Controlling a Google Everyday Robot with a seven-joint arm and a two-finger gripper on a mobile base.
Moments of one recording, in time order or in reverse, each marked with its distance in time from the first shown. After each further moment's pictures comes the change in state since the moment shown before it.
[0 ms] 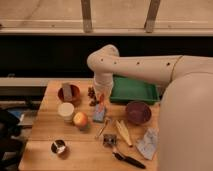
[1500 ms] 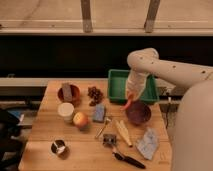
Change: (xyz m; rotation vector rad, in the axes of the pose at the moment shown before) arm 0.006 -0.165 0.032 -0.013 0.065 0.429
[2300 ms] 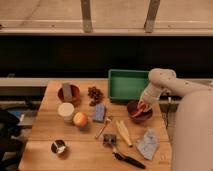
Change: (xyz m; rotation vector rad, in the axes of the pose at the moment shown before) arm -0.031 -0.063 0.103 -0.087 0.084 0.200
